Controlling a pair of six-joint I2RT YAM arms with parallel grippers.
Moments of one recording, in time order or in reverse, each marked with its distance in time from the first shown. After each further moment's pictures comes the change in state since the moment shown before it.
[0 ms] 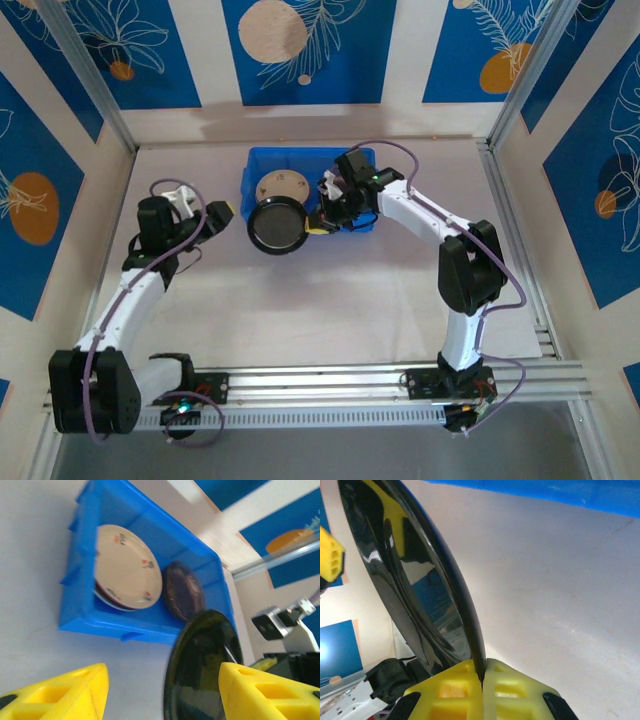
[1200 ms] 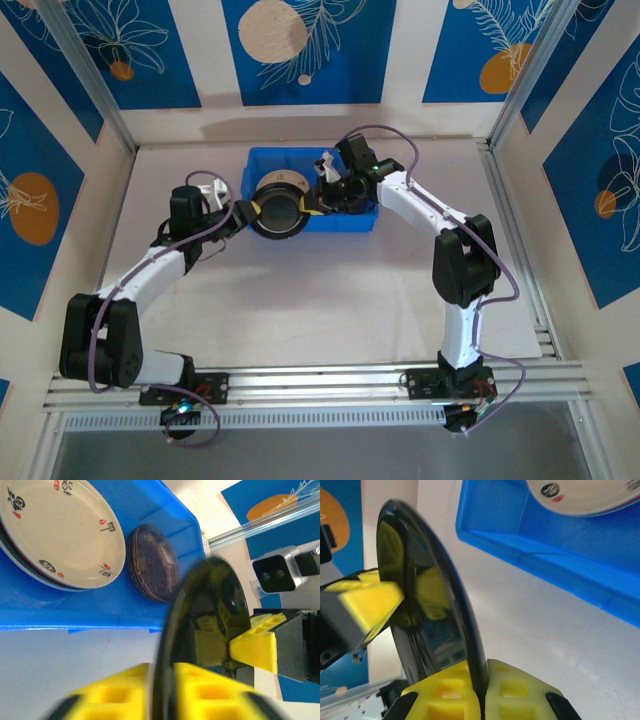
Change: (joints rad) left arm -0.126 0.233 0.069 0.140 0.059 -0.106; right arm -0.038 0.069 0.116 0.094 -0.008 -0.005
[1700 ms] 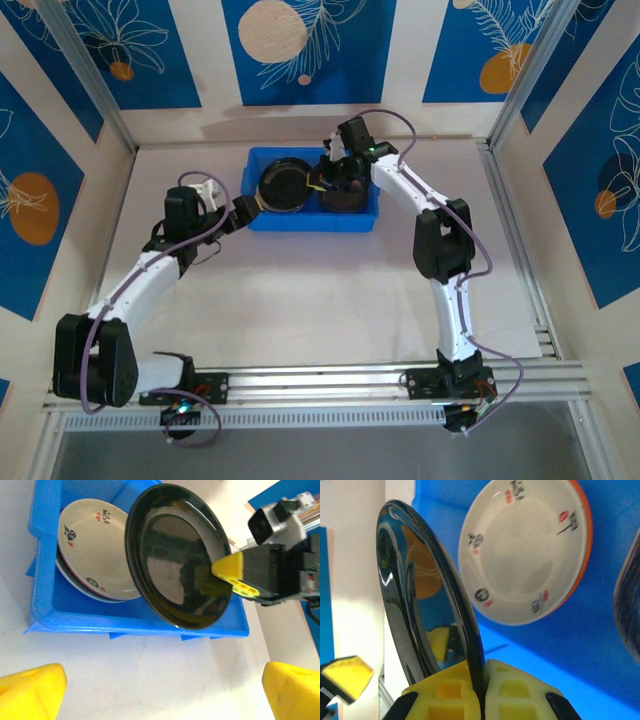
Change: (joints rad) left arm -0.002 -0.100 0.012 -0.157 -0.159 0.141; right arm -0.070 0.288 0.335 -0.027 0.122 0.028
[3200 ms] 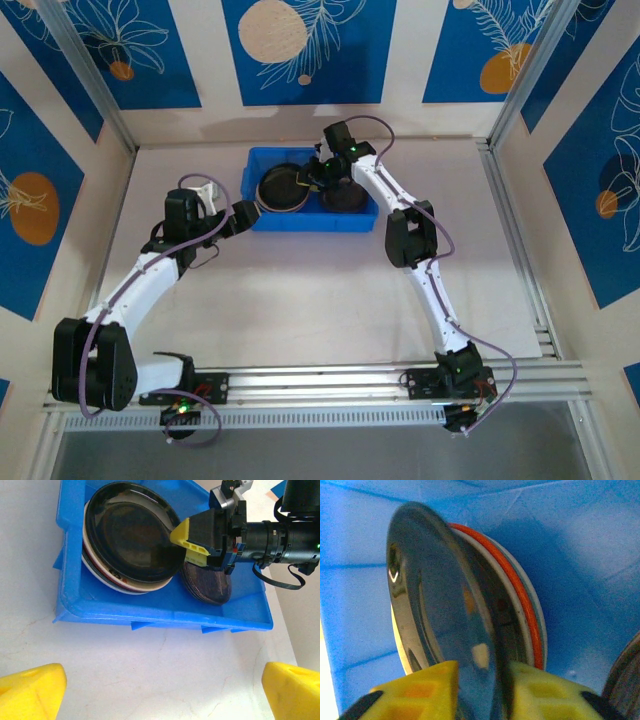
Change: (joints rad) left arm 0.000 -0.014 0.000 -0.074 -0.046 0.064; right arm 0.004 0.437 0.541 -0.164 0.051 0.040
